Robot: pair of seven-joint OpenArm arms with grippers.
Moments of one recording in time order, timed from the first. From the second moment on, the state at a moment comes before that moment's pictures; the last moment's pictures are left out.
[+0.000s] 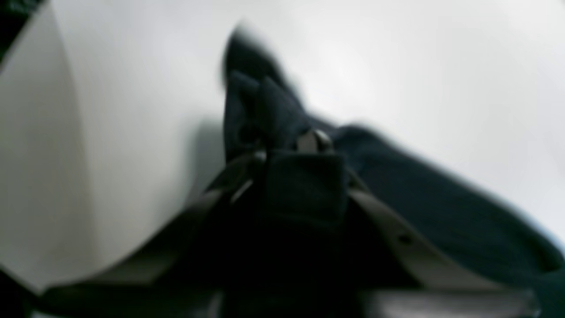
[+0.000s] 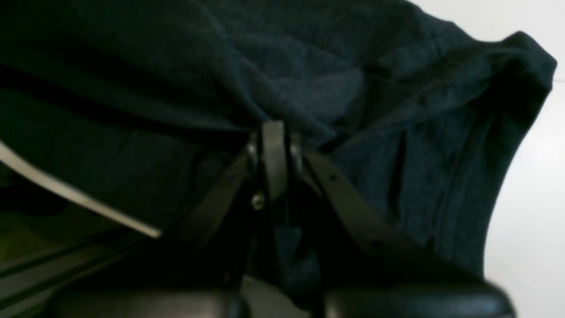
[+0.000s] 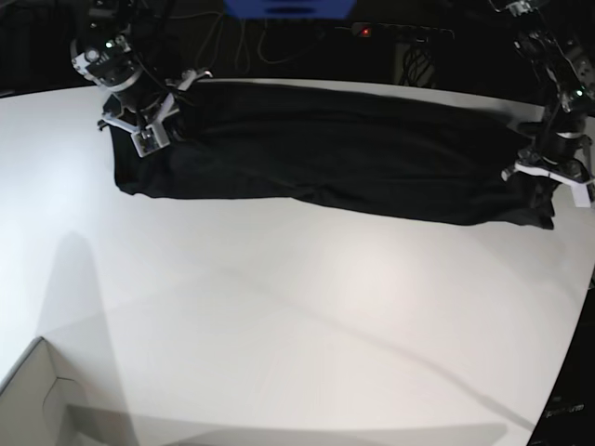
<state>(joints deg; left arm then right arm) 14.4 -7.5 -37.5 102.0 -28.2 -17.6 39.2 -28.2 -2.0 19.1 106.1 -2.8 39.7 -29.5</state>
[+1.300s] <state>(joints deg) 19.1 -2.7 5.9 111.6 -15.4 -17.7 38.2 -28.2 -2.0 19.1 106.2 -2.8 39.7 -29.6</state>
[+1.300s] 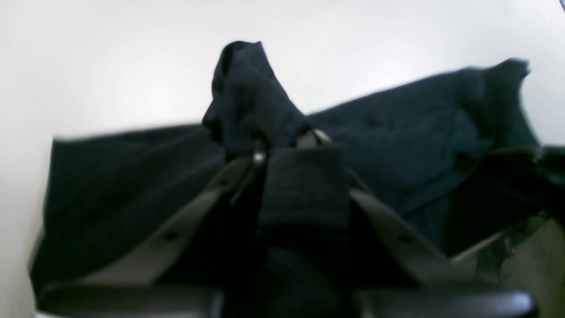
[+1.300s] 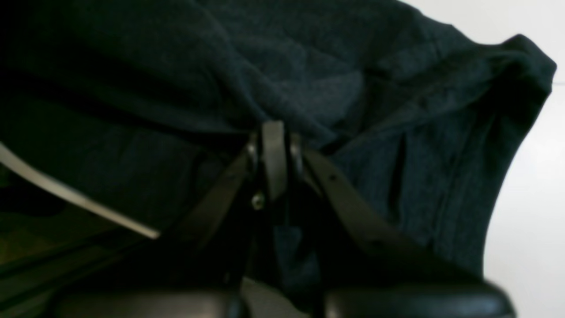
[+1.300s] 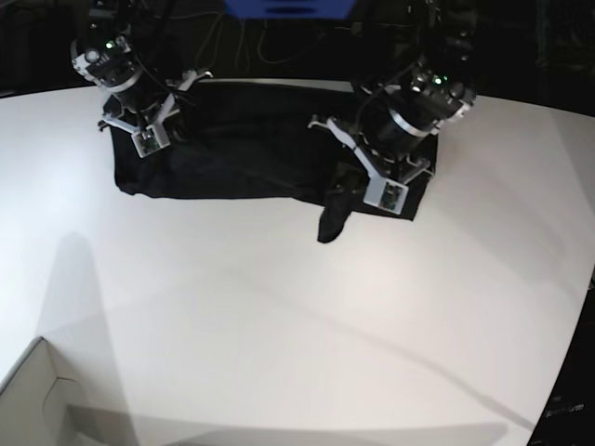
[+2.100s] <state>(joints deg) 15.8 -3.3 14.0 105.4 -11.3 -17.9 41.4 -28.5 -2.0 19.1 106.2 -2.8 39.7 -29.6</state>
